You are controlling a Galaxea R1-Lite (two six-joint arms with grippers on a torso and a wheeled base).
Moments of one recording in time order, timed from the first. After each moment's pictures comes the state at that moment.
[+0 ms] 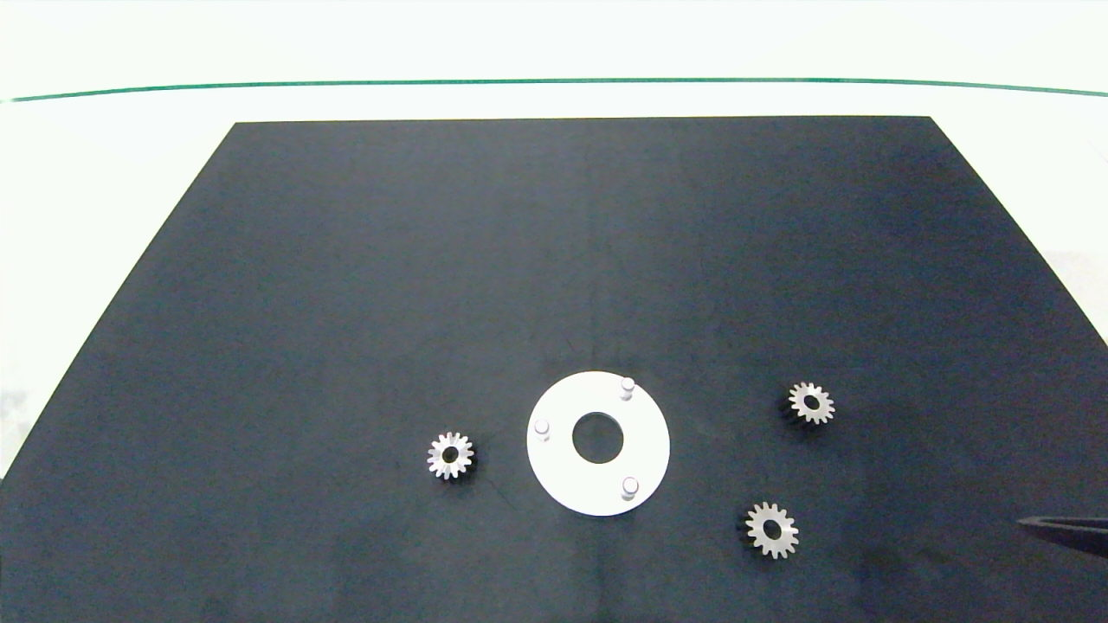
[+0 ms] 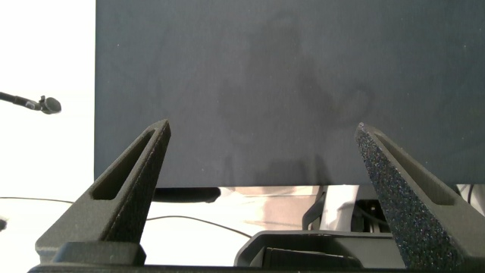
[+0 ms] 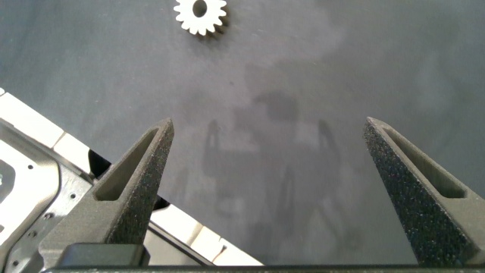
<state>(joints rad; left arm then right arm) -0.08 0.17 -0.52 0.69 0.17 0.12 0.46 0.92 -0.58 0.29 0.00 -0.21</state>
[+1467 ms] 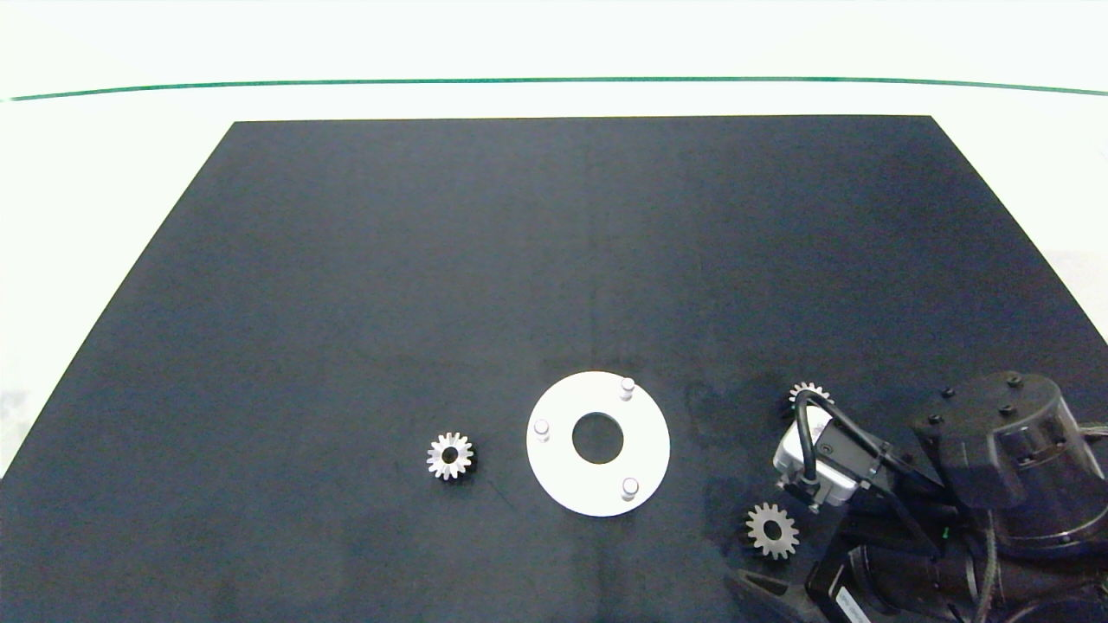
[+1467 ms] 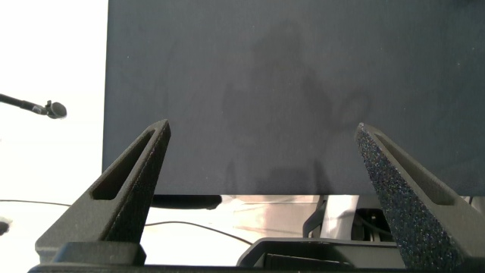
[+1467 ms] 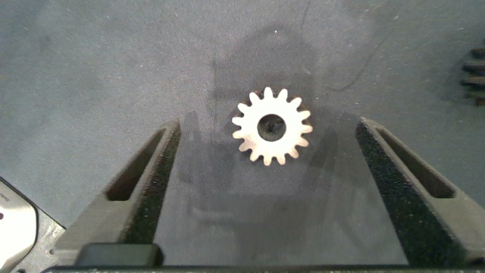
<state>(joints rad) -0.06 0.19 -0.56 0.69 0.17 0.12 0.70 1.46 -0.65 -0.03 -0.13 -0.20</state>
